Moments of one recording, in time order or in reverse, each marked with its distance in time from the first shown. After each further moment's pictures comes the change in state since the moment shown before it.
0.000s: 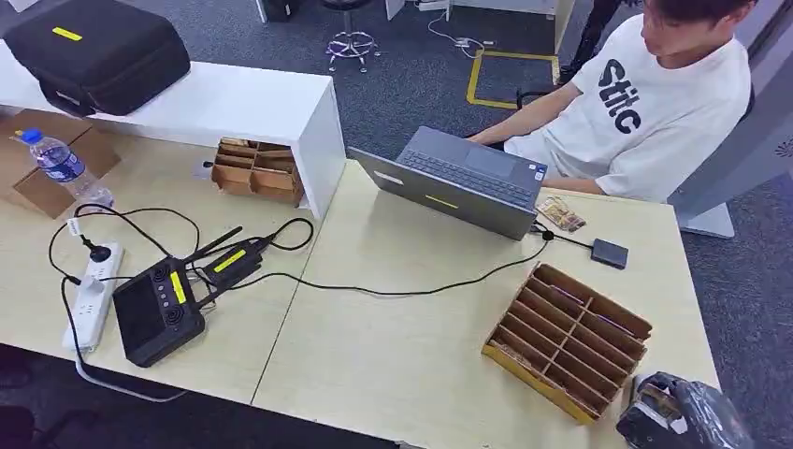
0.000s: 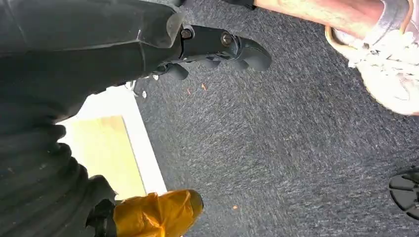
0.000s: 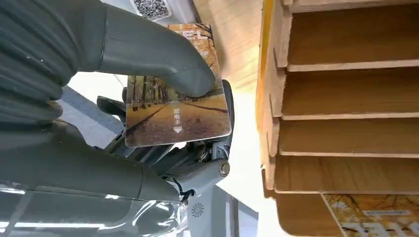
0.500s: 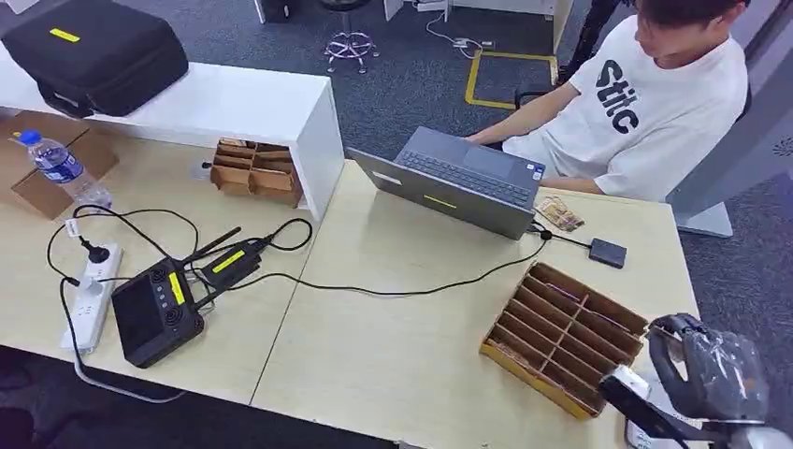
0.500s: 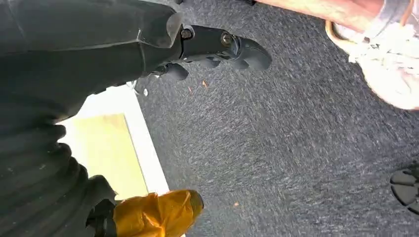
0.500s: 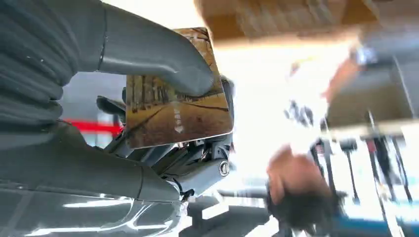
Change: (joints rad) left arm -0.003 -0.014 0.019 0.000 -0.022 -0.008 0.011; right arm -0.126 0.097 0.027 -0.183 0.303 -0.248 0.020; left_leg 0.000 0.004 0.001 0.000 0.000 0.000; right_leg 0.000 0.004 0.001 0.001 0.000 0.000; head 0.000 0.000
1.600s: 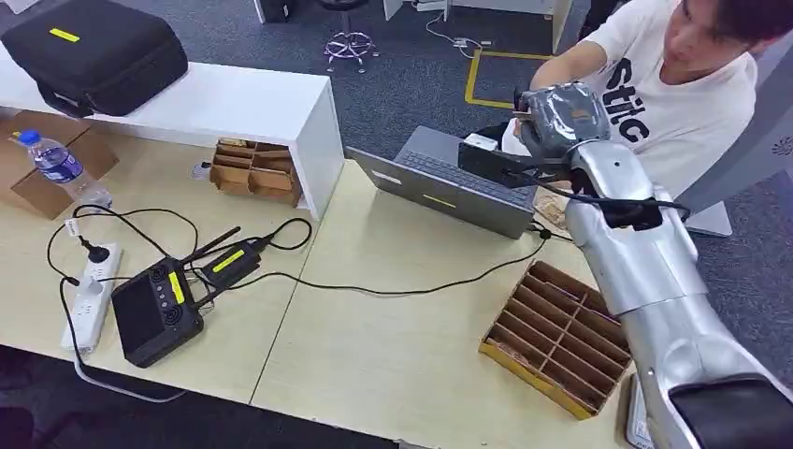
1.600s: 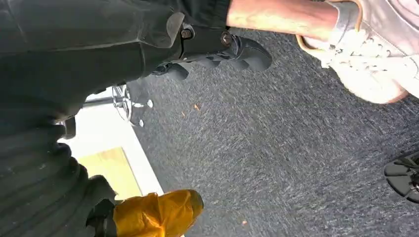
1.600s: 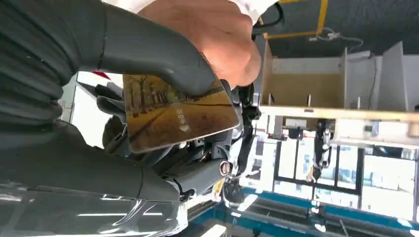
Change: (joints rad) left arm -0.042 0.013 -0.126 0.000 -0.047 -0.063 -0.024; right arm -1.105 0.391 0.446 0.953 0.191 0.198 0.144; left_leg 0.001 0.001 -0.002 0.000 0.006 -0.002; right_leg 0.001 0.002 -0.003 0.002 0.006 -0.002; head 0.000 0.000
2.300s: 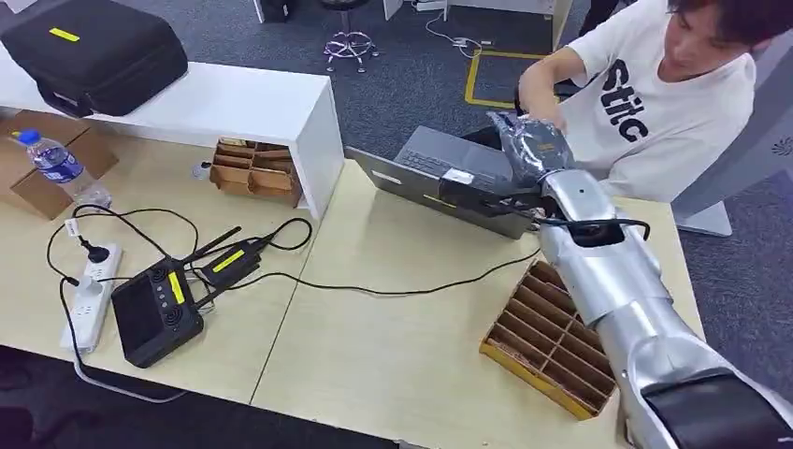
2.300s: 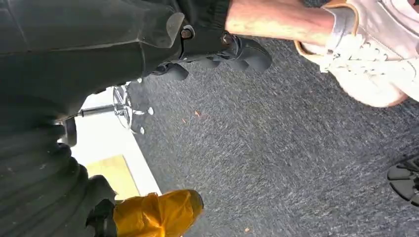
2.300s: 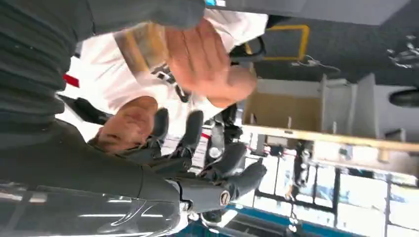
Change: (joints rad) left arm 0.004 -0.001 -0.027 0.000 0.003 0.016 0.000; right arm 0.046 0.030 0.022 0.131 -0.013 -0.129 -0.072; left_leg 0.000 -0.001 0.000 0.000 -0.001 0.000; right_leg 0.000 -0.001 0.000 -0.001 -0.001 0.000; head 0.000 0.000
